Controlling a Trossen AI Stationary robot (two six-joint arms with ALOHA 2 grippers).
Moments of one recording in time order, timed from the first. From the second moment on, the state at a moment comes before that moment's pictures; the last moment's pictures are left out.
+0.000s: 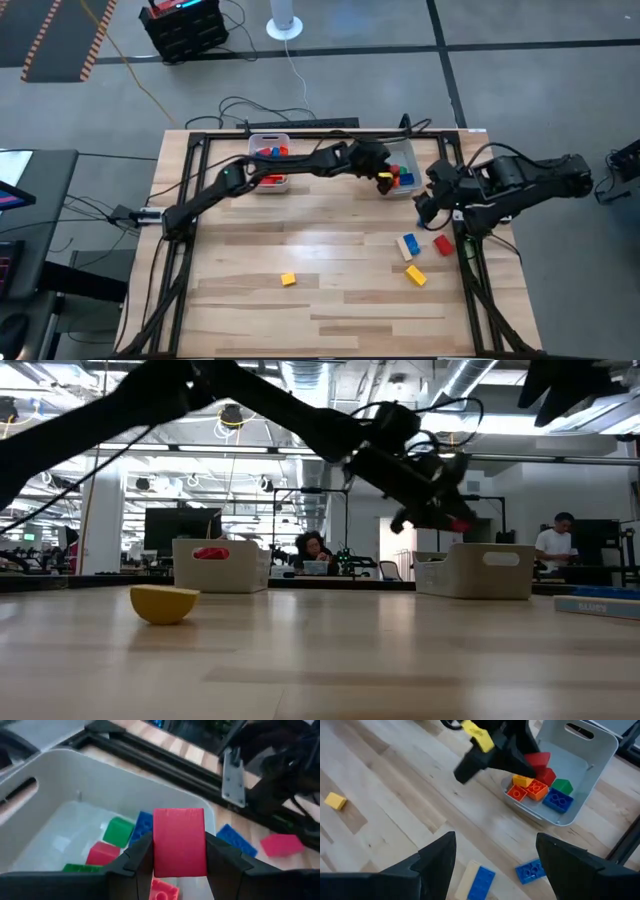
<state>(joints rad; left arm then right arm) 0.27 2.48 2.17 -0.10 0.10 -0.28 0.21 0.98 1.21 -1.35 0.45 0.98</state>
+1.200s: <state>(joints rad) -0.06 2.13 1.96 -1.18 0.20 0.04 0.47 0.99 1.21 -1.20 0.14 0.99</state>
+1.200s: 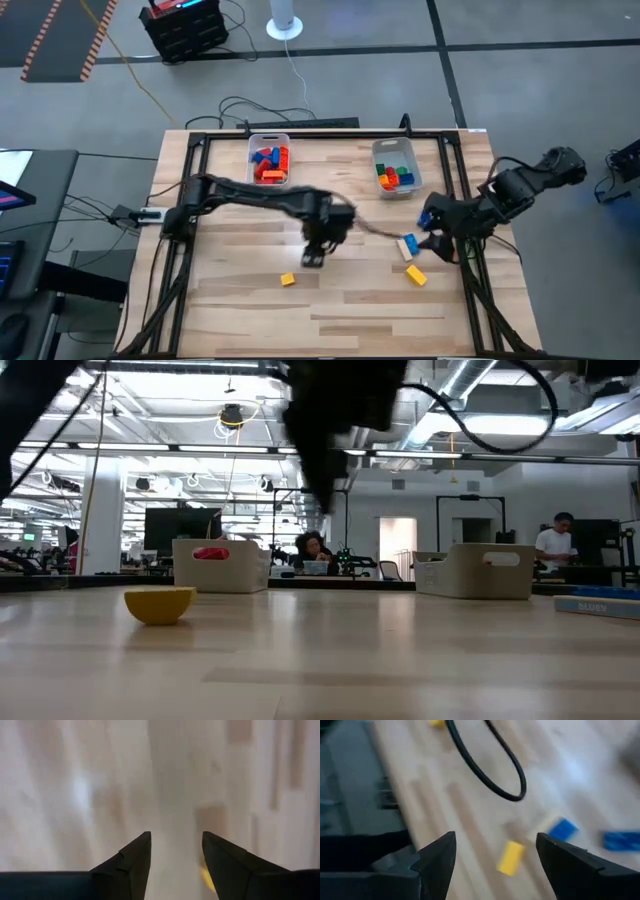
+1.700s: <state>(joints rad) -0.38 1.77 1.31 -0.85 0.09 -0.73 0.48 0.98 1.21 -1.04 0.19 0.86</state>
